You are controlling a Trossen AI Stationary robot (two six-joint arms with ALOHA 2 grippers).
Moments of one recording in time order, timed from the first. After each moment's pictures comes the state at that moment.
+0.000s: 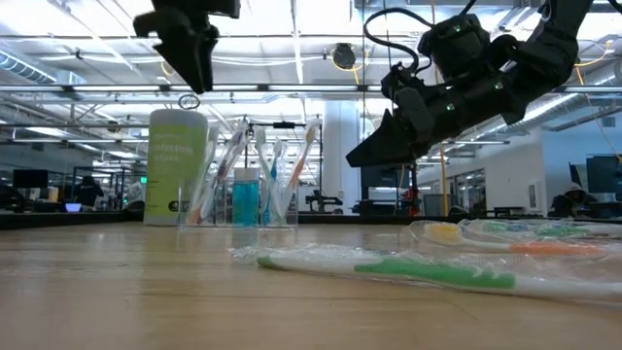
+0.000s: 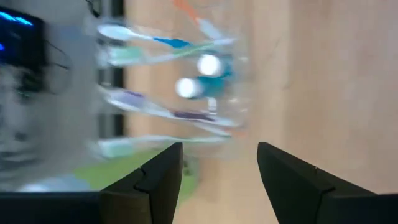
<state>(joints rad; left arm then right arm) 0.03 1.41 1.35 -1.17 -0.41 0.14 -0.10 1.56 0.52 0.67 0.08 0.08</state>
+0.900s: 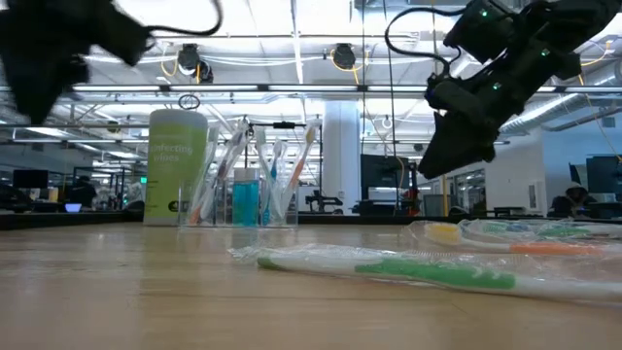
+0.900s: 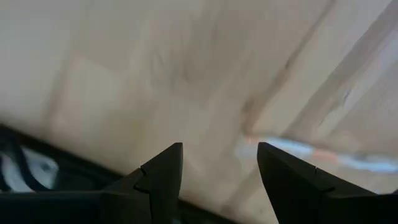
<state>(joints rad) -0.30 1.34 1.05 -1.32 0.10 -0.83 -0.10 1.17 0.52 -0.11 0.22 0.50</state>
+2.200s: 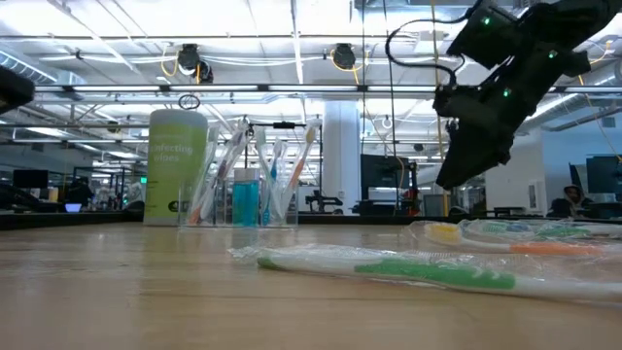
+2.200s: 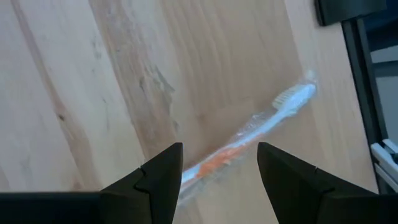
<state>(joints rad) -0.81 1.45 0.84 -0.59 0.03 -0.51 -0.09 1.15 0.53 -0.25 0.23 0.51</state>
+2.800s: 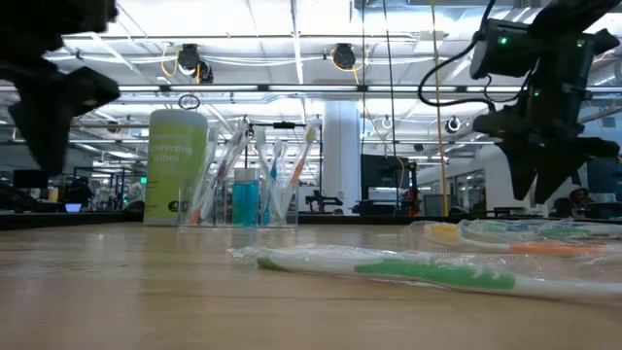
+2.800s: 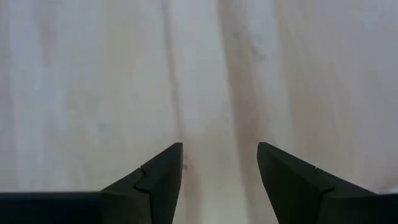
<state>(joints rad) -0.65 1.45 0.84 -0.57 -0.19 -0.47 -0.16 1.03 0.57 -0.84 0.12 1.19</state>
